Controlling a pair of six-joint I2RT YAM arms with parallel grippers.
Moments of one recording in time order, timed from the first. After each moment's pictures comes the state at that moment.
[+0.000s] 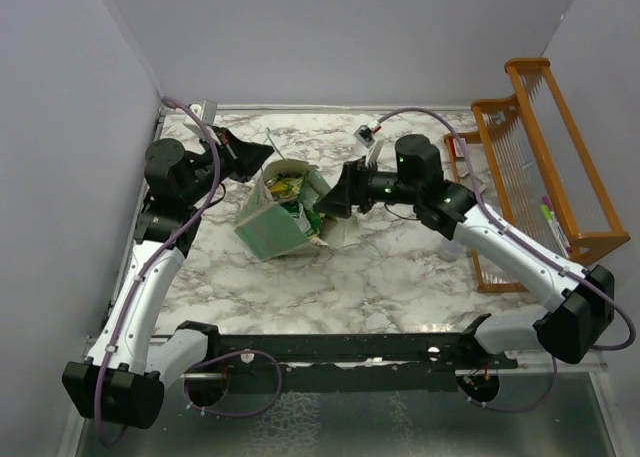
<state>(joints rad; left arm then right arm) -0.17 0.99 1.05 -0.05 0.53 -0.52 0.66 1.33 1.19 -0.17 -0.59 0.51</state>
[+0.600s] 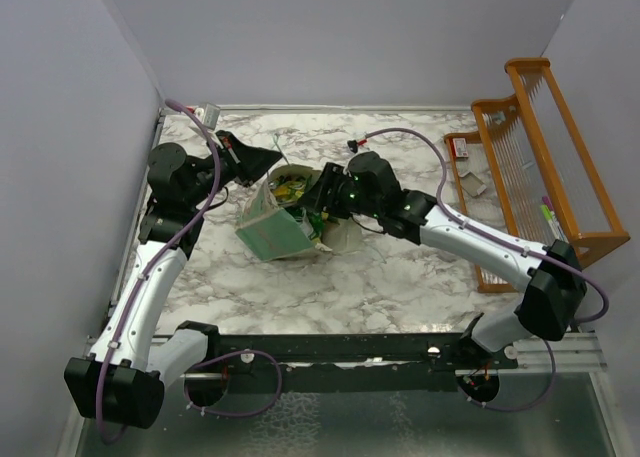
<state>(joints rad) -0.17 1.00 0.99 0.06 0.64 -0.64 0.86 1.48 1.21 -0.17 -0.02 0.90</state>
